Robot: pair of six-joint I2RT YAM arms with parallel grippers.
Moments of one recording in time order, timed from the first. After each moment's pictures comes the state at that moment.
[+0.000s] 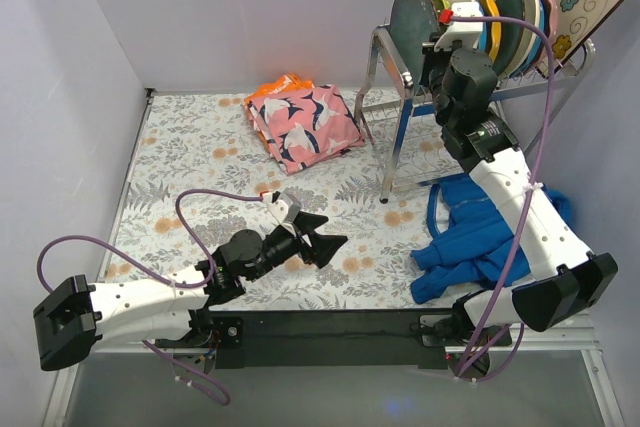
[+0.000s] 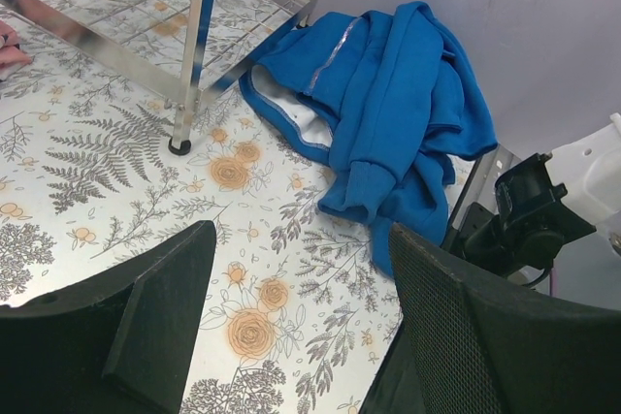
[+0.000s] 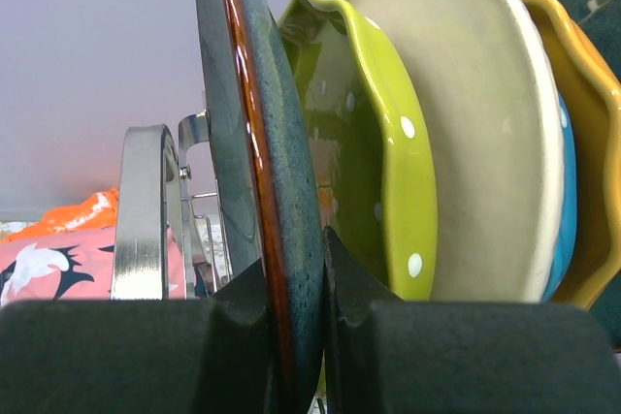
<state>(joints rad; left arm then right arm) -1.11 0.93 0.37 0.61 -0.14 -0.37 0.46 1.37 1.55 -0.10 0.44 -0.06</state>
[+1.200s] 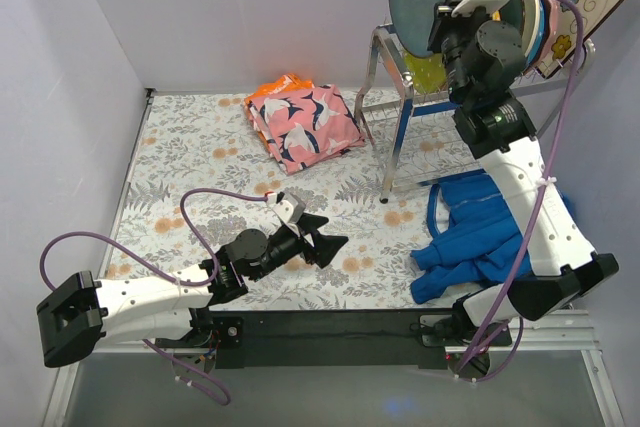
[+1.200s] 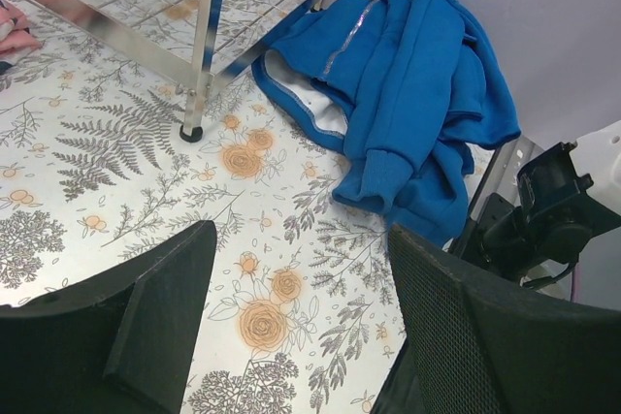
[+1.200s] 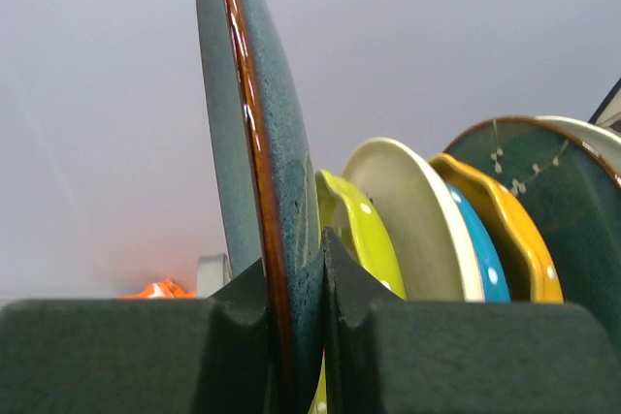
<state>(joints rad) -1.11 0.97 0.38 0.61 -0.16 -0.36 0.46 1.42 1.78 -0.09 0.38 -0.06</state>
